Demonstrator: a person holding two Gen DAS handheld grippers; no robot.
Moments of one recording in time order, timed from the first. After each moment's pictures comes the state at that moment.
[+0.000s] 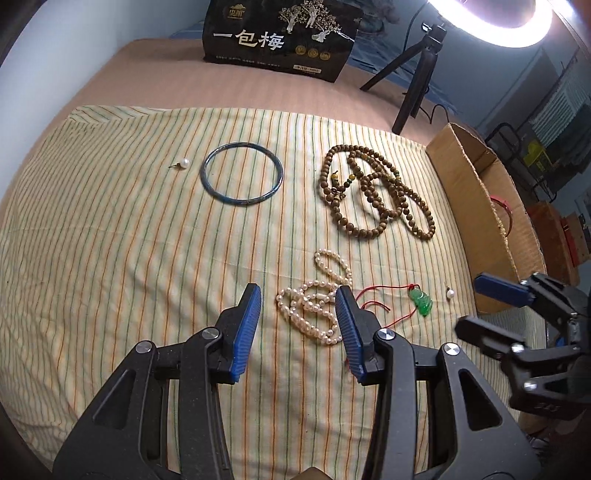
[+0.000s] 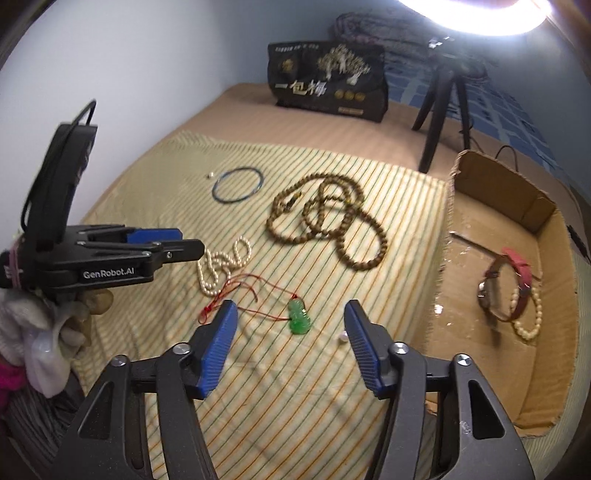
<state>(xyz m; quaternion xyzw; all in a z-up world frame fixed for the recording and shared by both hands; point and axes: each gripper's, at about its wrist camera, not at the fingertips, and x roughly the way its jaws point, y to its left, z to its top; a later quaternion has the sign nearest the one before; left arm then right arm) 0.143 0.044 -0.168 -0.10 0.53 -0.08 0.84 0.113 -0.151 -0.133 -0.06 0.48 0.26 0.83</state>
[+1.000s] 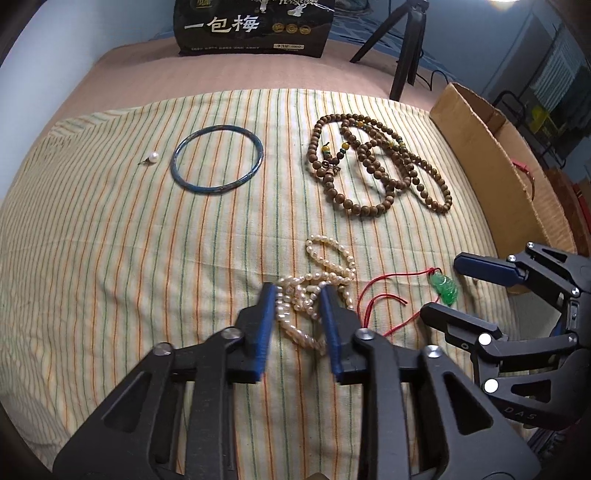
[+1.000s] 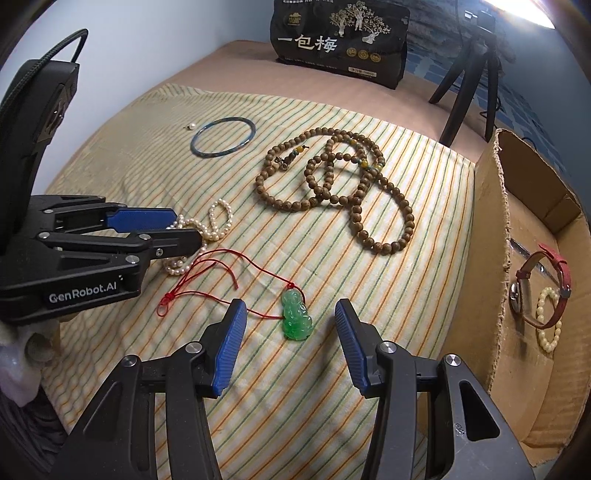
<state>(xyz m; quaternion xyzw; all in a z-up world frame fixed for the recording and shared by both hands) 0.155 0.016 -0.194 -0.03 0.54 -0.08 0.84 0.129 -0.128 -0.175 -0.11 0.52 0.24 0.82</state>
